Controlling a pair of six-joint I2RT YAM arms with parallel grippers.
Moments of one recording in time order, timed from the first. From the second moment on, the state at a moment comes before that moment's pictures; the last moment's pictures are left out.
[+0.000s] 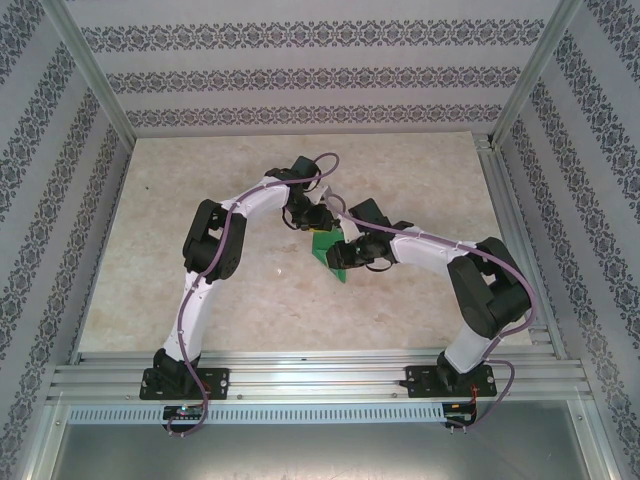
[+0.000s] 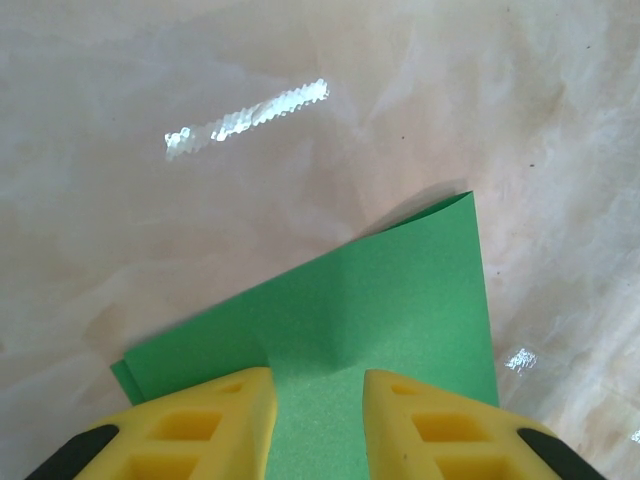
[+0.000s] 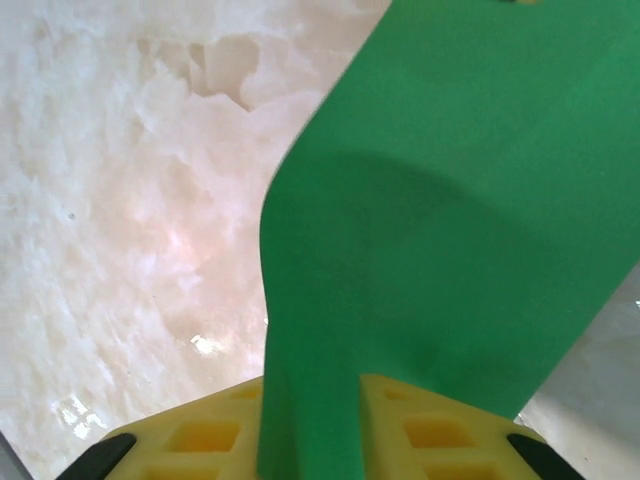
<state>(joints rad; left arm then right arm) -0.50 2.37 1.91 -0.81 0.50 -0.30 0.55 1.69 0.95 -0.30 -0.44 0.30</state>
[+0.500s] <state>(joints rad) -0.50 2.37 1.91 -0.80 0.50 -0.30 0.51 1.68 0.95 -0.28 -0.46 0.29</state>
